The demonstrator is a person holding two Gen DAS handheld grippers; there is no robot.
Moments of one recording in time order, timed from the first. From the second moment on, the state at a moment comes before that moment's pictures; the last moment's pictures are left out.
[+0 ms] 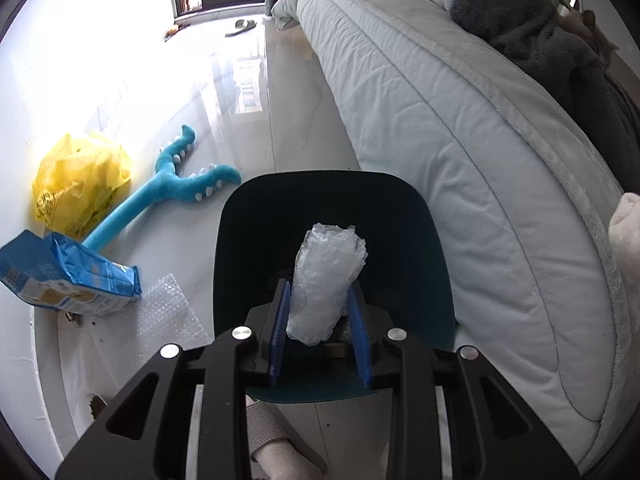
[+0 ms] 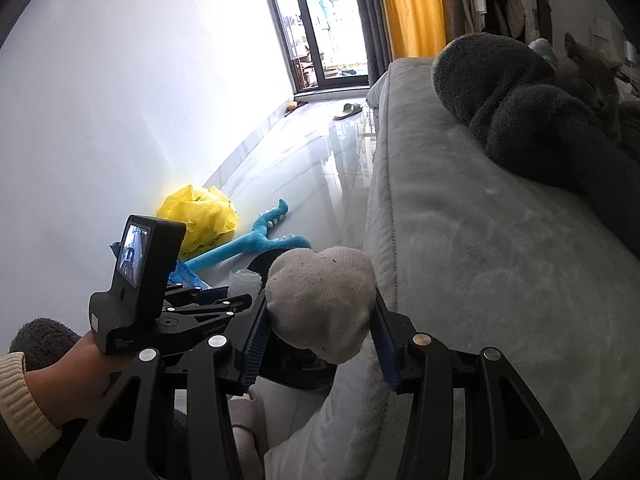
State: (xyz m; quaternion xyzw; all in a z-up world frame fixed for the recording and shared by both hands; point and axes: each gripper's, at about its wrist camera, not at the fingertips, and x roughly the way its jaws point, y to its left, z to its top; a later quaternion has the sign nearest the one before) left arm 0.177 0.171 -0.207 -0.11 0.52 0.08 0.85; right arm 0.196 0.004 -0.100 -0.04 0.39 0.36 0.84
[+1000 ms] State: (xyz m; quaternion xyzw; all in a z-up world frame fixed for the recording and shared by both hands) left arm 0.145 0.238 -0.160 -0.14 0.46 0.11 0.87; right arm 0.252 0.125 -0.167 -0.10 0.45 0.41 0.79
